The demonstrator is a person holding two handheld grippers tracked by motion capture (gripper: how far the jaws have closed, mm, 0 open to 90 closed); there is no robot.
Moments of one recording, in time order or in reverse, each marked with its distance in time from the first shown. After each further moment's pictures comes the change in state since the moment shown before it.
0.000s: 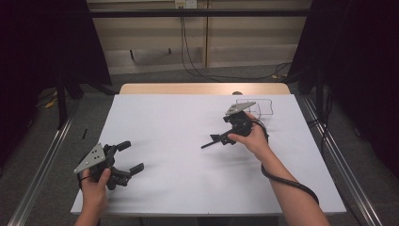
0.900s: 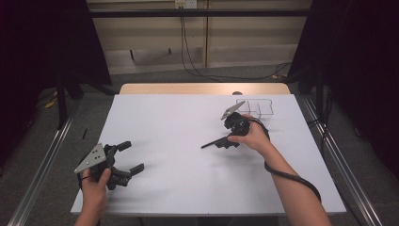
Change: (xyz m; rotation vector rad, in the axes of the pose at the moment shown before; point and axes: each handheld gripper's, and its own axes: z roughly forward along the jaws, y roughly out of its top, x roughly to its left) left arm 0.000 0.000 0.000 0.009 -0.006 0.001; right arm -0.010 -0.004 0.015 0.277 0.047 -0.067
